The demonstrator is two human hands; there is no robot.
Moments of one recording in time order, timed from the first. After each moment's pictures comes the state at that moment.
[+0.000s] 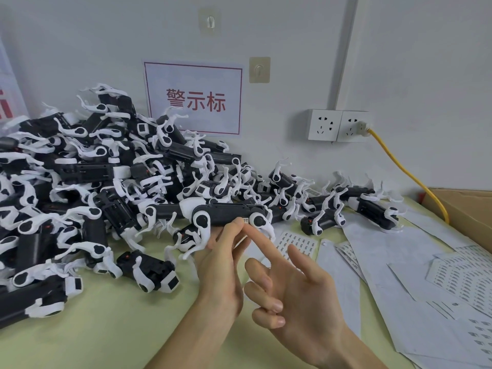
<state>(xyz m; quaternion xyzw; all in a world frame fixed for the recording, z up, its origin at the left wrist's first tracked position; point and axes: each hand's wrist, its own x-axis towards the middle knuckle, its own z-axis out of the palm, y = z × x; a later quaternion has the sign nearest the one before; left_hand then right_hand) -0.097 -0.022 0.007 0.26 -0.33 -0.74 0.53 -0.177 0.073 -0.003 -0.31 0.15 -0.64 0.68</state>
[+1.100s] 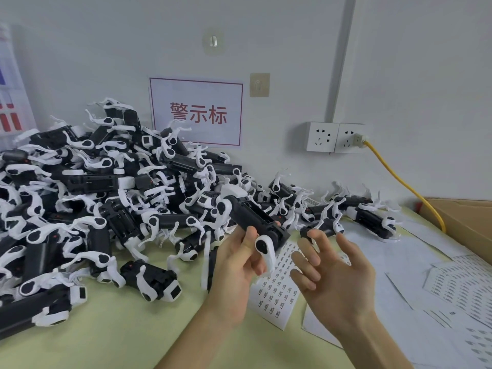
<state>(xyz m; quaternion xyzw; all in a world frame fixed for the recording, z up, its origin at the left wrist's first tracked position) -0.093 -0.021 0.008 0.12 -0.49 -0.74 0.44 -0.221 0.081 0.010 -0.24 0.24 -0.80 0.50</state>
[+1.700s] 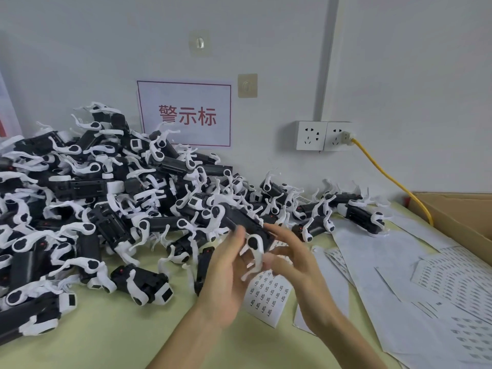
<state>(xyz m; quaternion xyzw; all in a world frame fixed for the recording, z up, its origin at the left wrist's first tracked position) -0.095 -0.021 0.006 0.13 -0.46 -0.80 0.36 -0.202 0.072 0.004 -0.44 0.56 -0.66 0.24</state>
